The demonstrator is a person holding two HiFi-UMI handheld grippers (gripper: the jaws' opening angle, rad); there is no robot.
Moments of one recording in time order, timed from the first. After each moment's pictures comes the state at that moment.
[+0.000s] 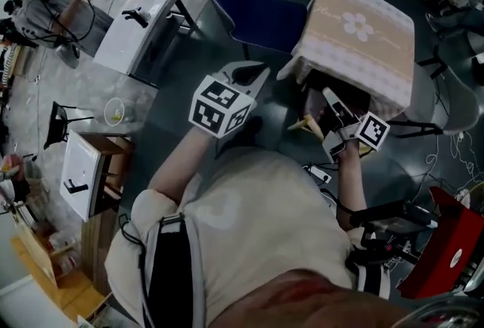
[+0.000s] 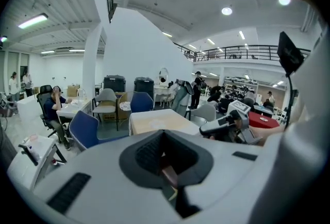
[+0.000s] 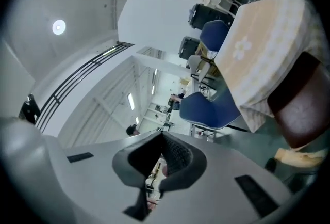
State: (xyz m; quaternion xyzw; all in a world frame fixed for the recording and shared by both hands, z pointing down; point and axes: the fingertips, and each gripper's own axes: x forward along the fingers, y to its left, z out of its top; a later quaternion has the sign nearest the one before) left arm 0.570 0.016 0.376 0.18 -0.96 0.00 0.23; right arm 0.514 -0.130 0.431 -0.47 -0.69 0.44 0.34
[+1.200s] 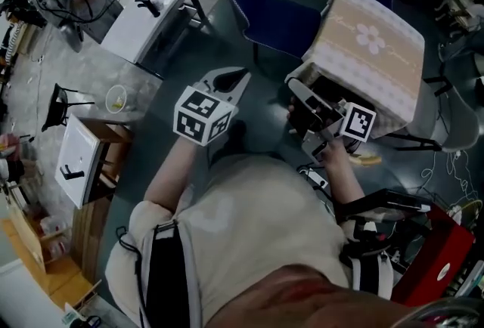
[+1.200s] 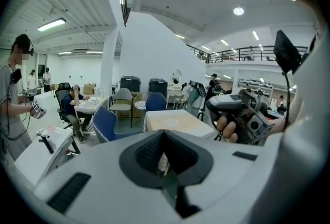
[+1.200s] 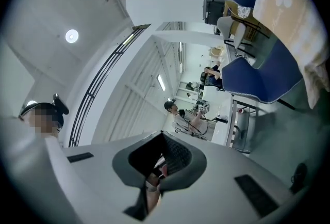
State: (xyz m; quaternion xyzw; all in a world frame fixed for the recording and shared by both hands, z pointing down) left arm 0.621 0.095 0.380 0.10 -0.97 -0.03 0.22; right arm 0.591 0.009 0.336 -0.64 -0.52 0.45 0.34
